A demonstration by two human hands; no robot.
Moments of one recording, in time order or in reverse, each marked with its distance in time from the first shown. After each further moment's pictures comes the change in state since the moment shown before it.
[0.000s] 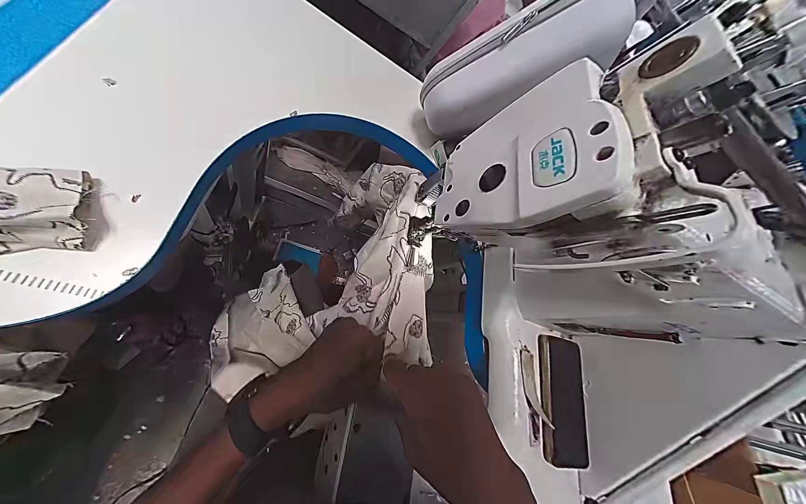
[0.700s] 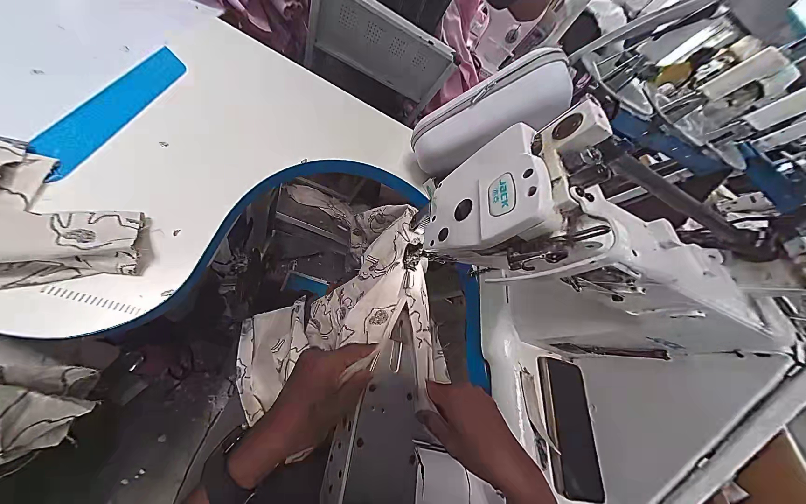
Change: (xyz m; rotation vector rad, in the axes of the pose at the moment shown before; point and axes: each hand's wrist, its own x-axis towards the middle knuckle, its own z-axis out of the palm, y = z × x) left_hand -0.028 0.004 0.008 -0.014 0.286 -0.292; right_hand -0.010 0.057 0.000 0.218 -0.763 0.465
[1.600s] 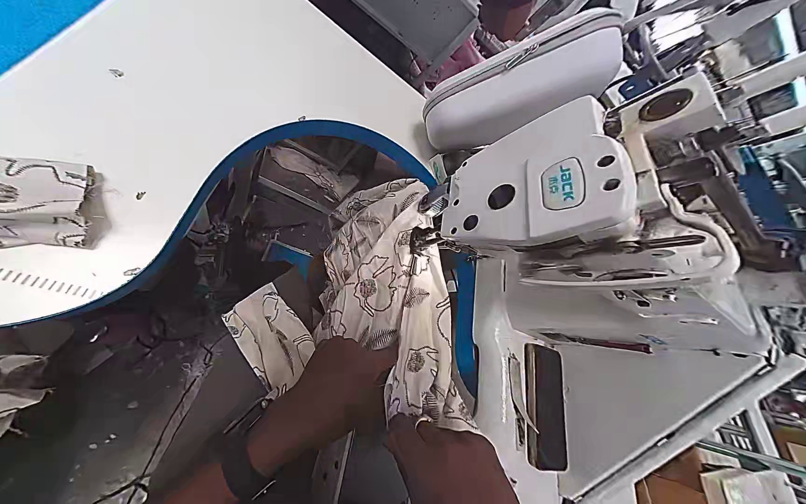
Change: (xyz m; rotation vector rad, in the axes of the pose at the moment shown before) left_hand 0.014 0.017 0.006 0.203 -0.177 0.181; right_hand -0.058 -0.082 0.005 -0.304 0.416 -0.301
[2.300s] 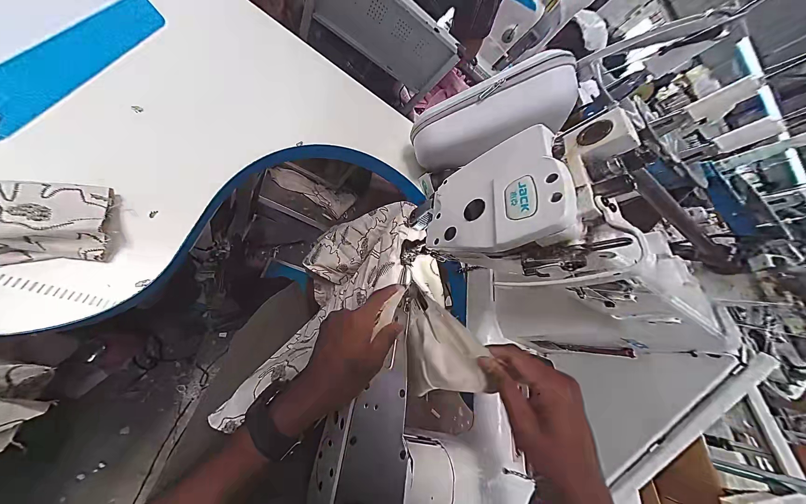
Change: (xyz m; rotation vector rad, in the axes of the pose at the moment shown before) left_hand 0.044 0.004 -0.005 -0.179 0.167 -0.200; right_hand 0.002 0.111 0.007 0.320 0.587 0.119
